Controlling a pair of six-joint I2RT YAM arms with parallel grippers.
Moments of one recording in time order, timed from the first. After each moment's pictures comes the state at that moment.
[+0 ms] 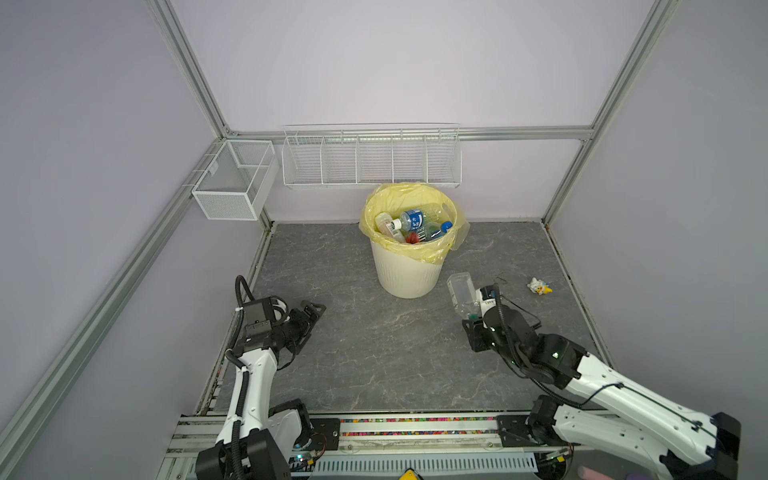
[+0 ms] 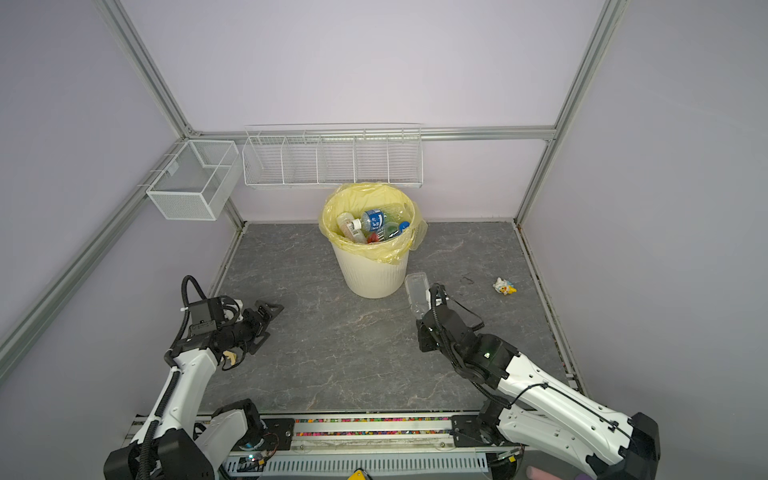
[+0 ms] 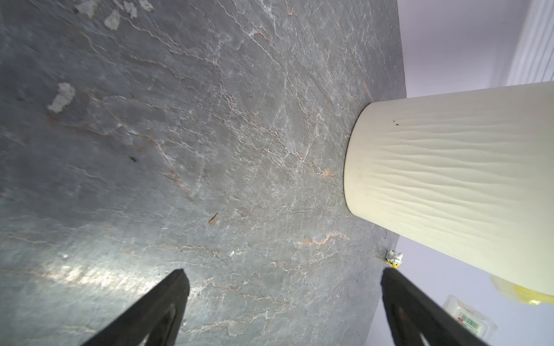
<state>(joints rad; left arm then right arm) 0.25 0.97 0.56 -0.52 0.61 -0.71 0.88 0.85 0.78 -0.67 0.35 0.55</state>
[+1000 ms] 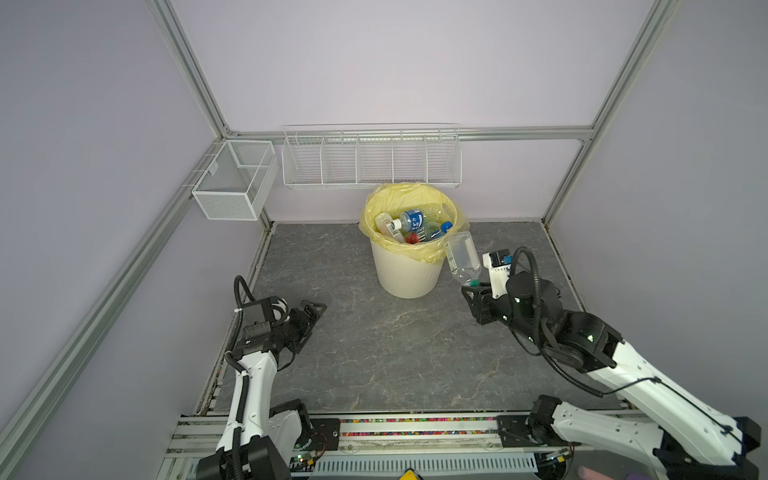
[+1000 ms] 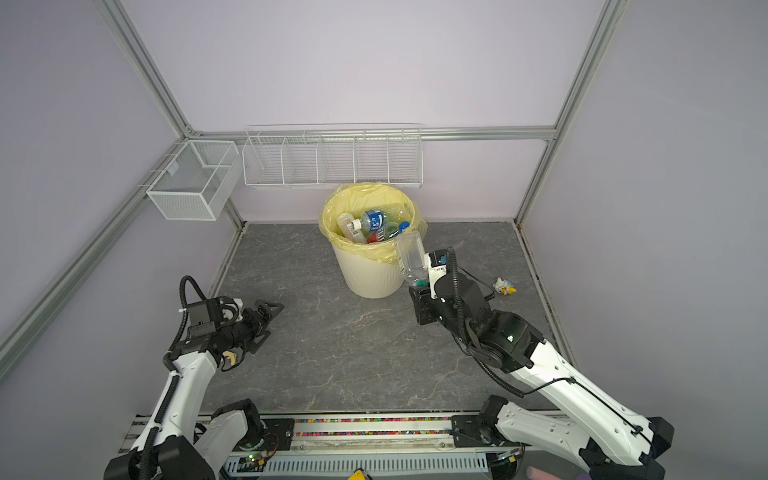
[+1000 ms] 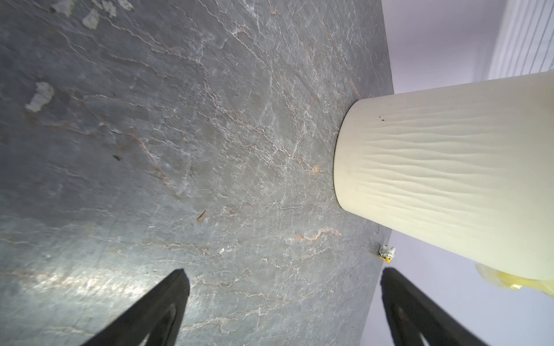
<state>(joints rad) 0.25 0.94 0.56 -0.52 0.63 -0.71 0.87 0.94 1.14 -0.72 0.31 0.43</state>
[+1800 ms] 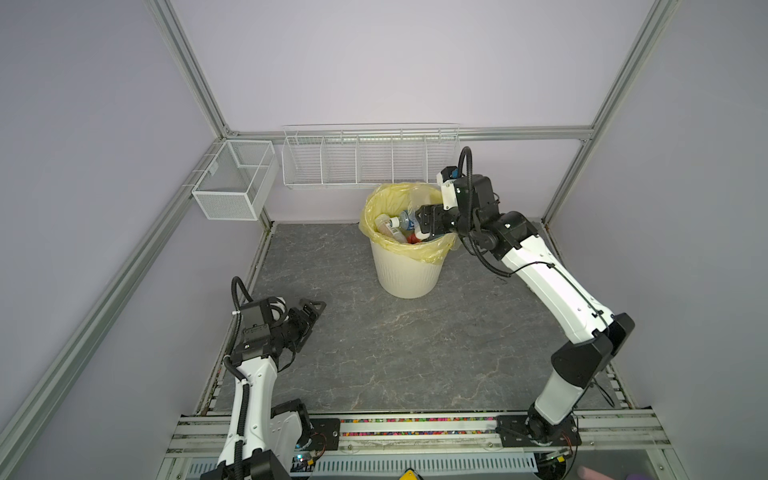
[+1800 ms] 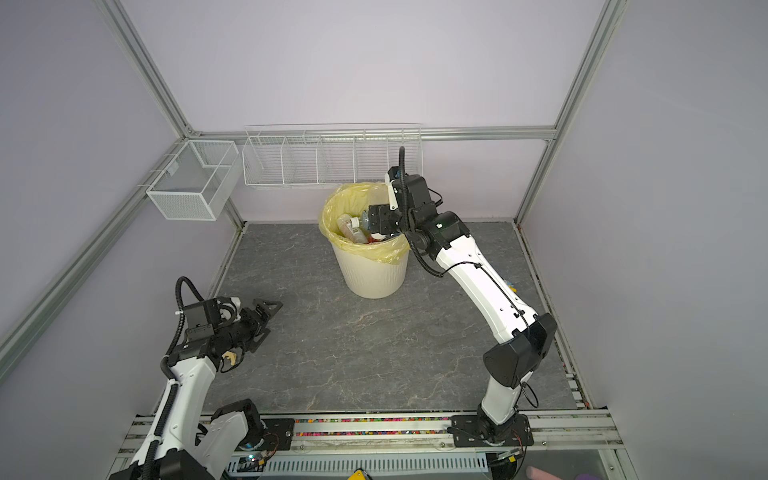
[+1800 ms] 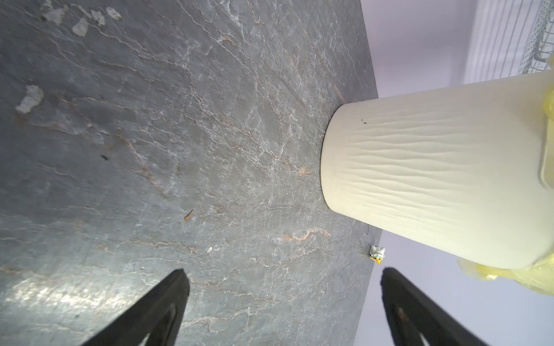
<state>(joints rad) 0.25 0.87 0.56 -0.52 0.64 -0.75 0.62 1.73 1.95 -0.74 0.05 0.28</state>
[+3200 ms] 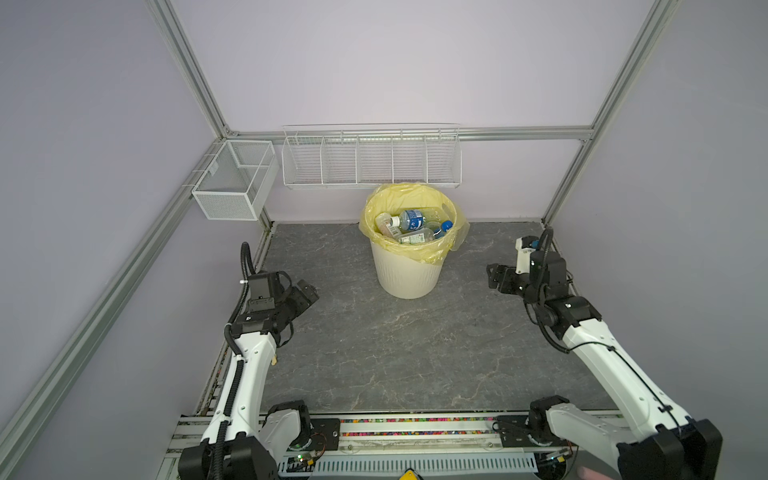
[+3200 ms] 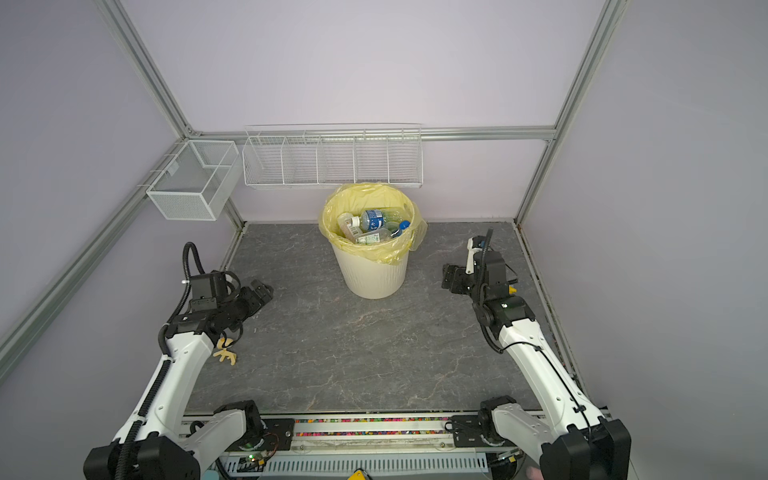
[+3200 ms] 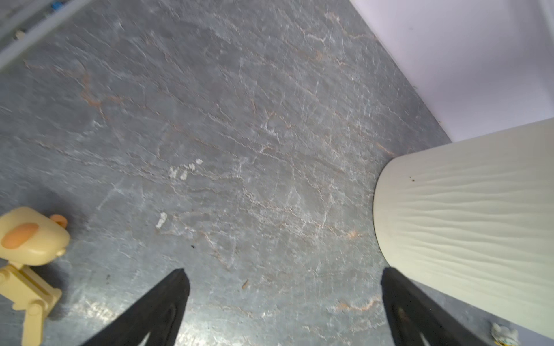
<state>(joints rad) 0.08 1.02 0.81 -0.58 0.12 -0.58 0.23 1.03 0.84 -0.35 0.03 0.30</state>
